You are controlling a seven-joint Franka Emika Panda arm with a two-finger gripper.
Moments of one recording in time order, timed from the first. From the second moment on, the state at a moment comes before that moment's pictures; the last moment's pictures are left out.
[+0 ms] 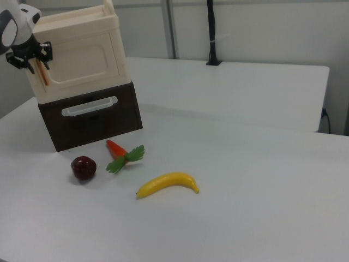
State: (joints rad) arm 0.50 0.21 -0.05 -1.49 0.20 2.26 -0.50
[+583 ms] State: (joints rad) arm 0.50 0.23 -0.05 -1.49 0.20 2.33 -0.48
